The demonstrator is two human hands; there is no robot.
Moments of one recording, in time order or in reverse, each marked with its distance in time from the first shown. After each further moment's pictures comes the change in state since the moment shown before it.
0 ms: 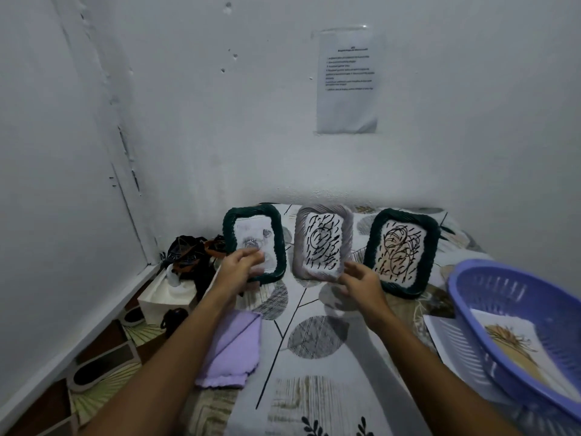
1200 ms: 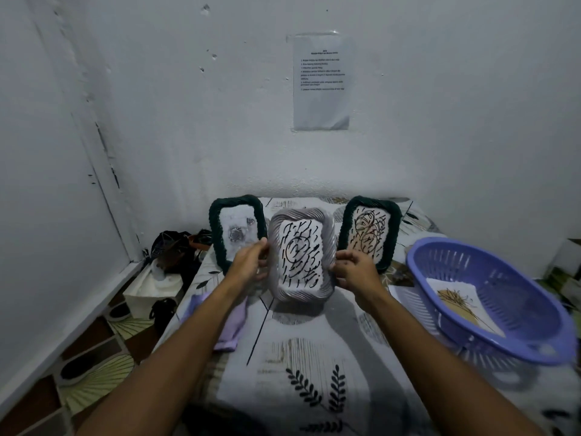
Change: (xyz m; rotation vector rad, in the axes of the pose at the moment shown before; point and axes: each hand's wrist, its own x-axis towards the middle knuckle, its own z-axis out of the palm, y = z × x) left_hand -0.066 0.018 0.040 0.001 -0.178 -0.057; right_hand -0.060 -0.026 -0.034 0.116 -0.009 0.021
